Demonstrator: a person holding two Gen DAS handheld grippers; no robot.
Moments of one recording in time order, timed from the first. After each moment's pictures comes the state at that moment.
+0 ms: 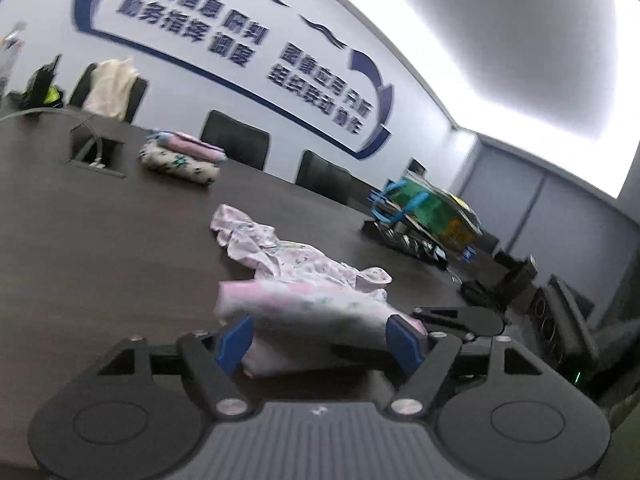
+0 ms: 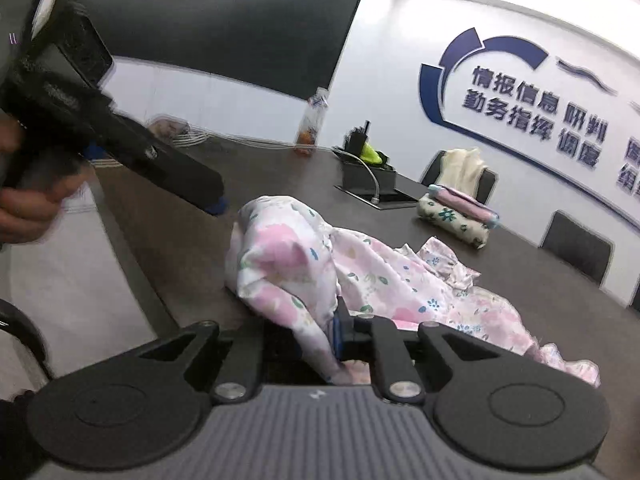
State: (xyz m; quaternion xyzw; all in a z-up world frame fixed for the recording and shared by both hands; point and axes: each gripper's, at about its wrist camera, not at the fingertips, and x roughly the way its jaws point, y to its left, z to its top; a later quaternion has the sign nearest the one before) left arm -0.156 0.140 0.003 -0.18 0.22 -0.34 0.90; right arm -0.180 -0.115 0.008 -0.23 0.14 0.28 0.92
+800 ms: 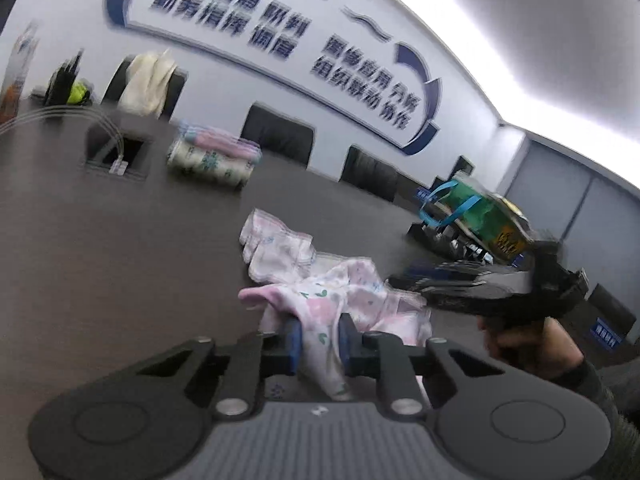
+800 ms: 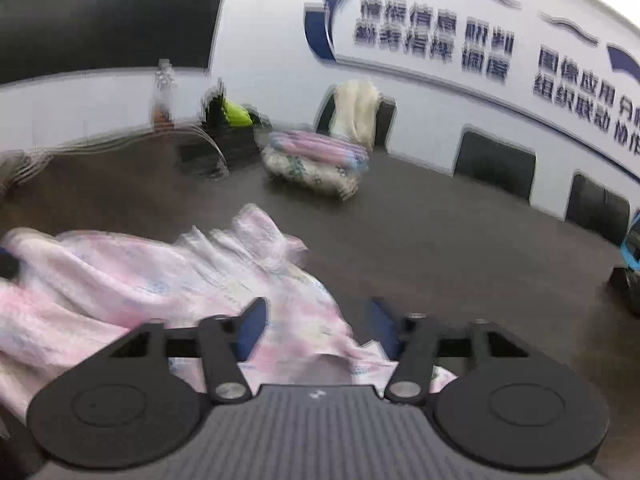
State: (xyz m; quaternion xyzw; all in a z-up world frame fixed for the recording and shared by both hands) left arm -0.107 0.093 0.030 -0.14 0.23 -0.28 0.92; right arm -0.011 -0.234 0.048 -0.12 0.27 0.16 0.94
